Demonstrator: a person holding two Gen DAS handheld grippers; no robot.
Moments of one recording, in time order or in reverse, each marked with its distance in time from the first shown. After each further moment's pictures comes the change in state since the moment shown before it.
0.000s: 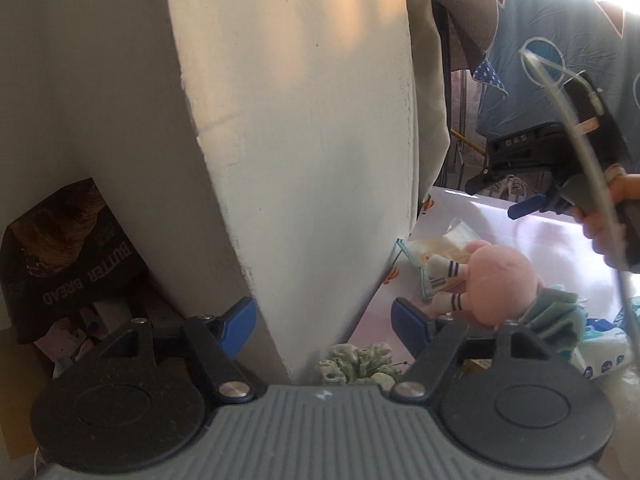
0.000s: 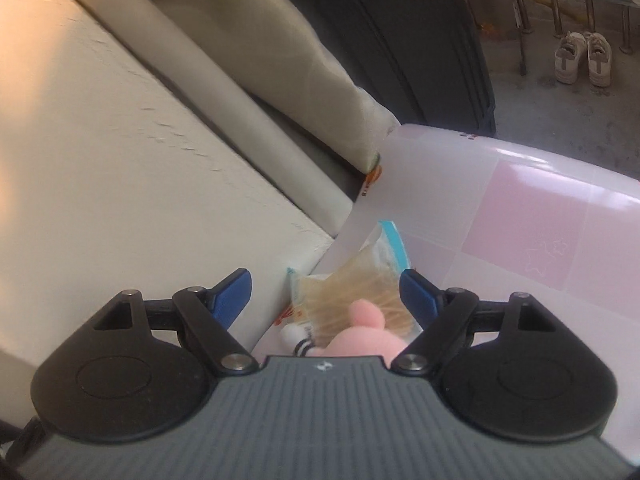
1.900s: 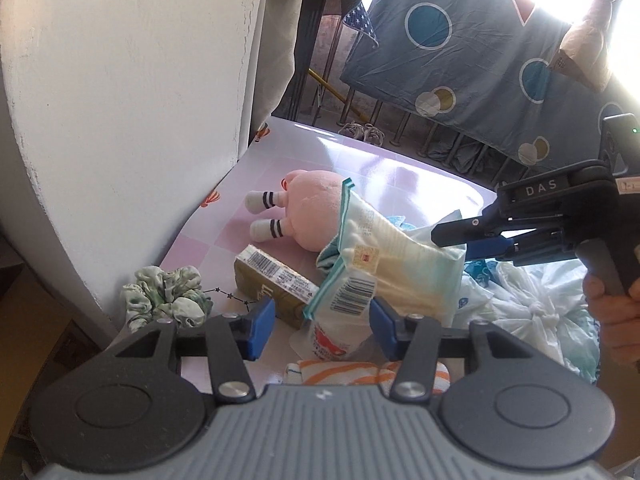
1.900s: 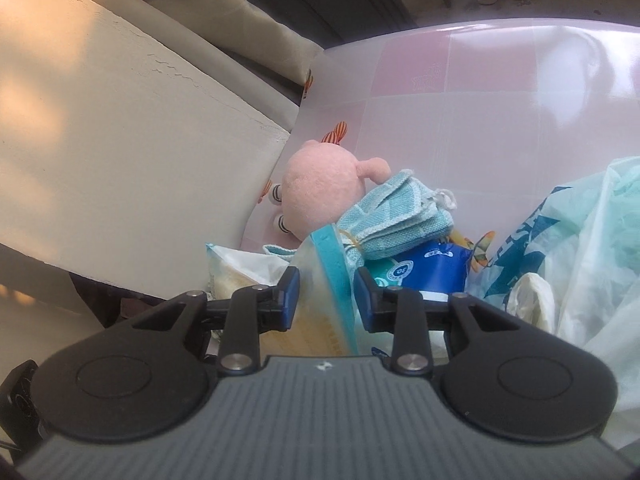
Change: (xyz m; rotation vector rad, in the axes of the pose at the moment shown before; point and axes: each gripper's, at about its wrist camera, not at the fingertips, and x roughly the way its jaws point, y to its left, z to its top) left arm 0.009 -0.046 -0.024 -0.025 0.182 -0.502; right arm -0.177 -0.026 -0.171 0.189 0.021 -0.013
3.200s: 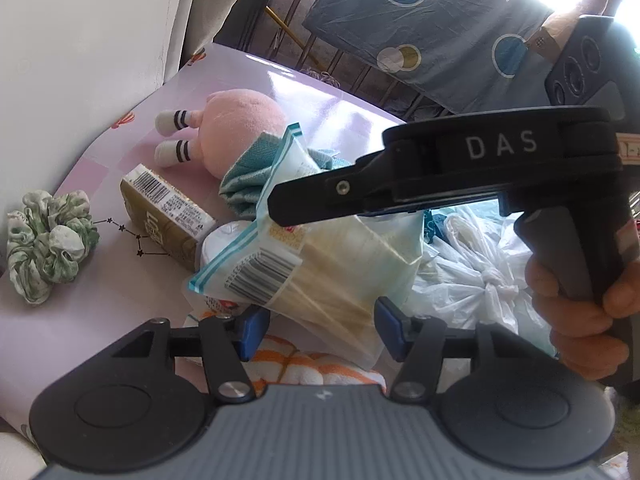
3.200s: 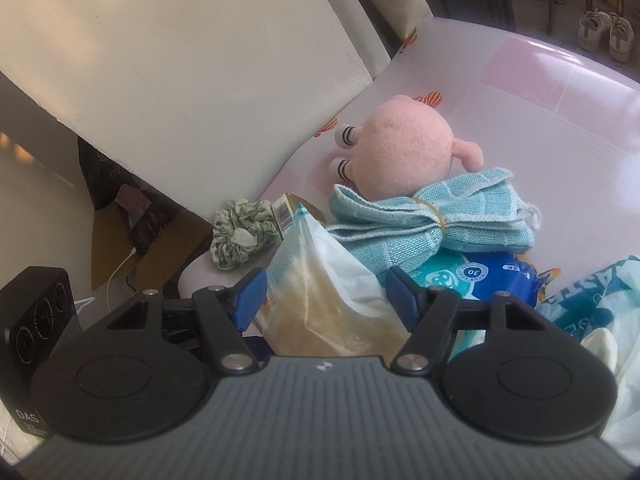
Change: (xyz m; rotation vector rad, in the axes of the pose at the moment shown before) left arm 0.049 -0.035 -0.017 -0.071 0.145 -0.169; right arm 0.036 0.058 -0.012 -0.388 0.151 0.050
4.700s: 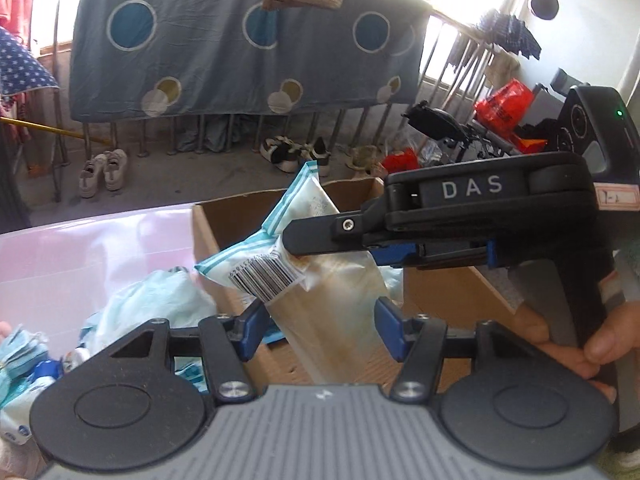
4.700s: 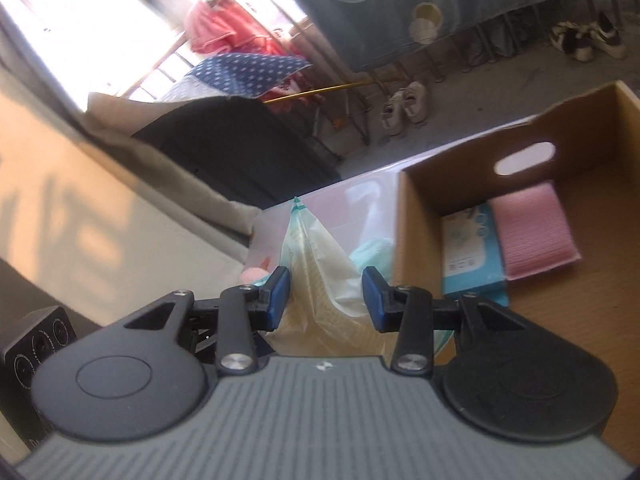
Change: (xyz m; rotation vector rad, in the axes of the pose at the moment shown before) left arm 0.017 -0.323 0.013 0.559 0.015 -0.292; right arm -0.334 -0.136 -0.206 0.565 -0.600 -0.171
